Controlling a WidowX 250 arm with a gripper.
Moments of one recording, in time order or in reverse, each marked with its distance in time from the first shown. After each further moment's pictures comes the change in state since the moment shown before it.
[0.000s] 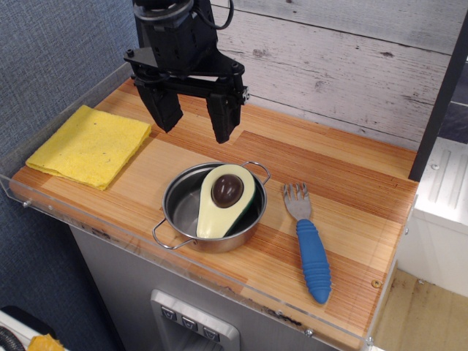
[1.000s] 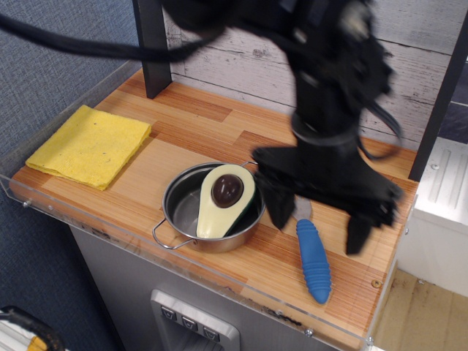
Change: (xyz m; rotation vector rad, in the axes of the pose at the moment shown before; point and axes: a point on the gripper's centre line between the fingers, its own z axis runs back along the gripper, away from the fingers) arm -0.041 -0.128 -0.042 0.020 0.016 -0.062
